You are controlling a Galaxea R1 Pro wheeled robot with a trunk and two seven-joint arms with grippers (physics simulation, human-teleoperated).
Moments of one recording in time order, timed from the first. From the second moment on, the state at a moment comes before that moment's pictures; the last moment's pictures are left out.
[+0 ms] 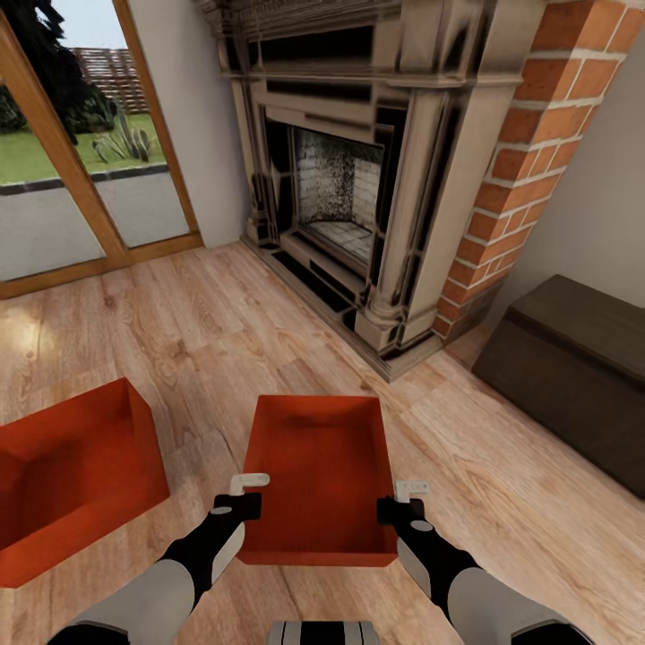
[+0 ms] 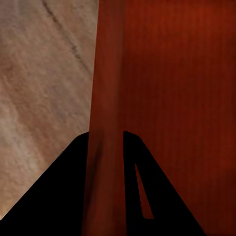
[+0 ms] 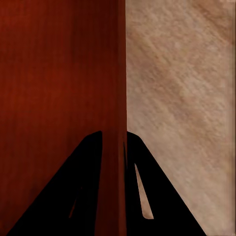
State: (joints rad) left arm -0.70 -0.09 -0.13 -0.32 0.12 0.09 0.20; right arm -0.69 0.10 0.18 -0.24 -0.15 -0.08 -0.15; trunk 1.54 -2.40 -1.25
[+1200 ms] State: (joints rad) left arm -0.70 -0.09 -0.13 -0.32 0.13 0.09 0.20; right arm -0.69 0.10 0.18 -0.24 -0.15 -0.07 -0.15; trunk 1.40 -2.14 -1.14
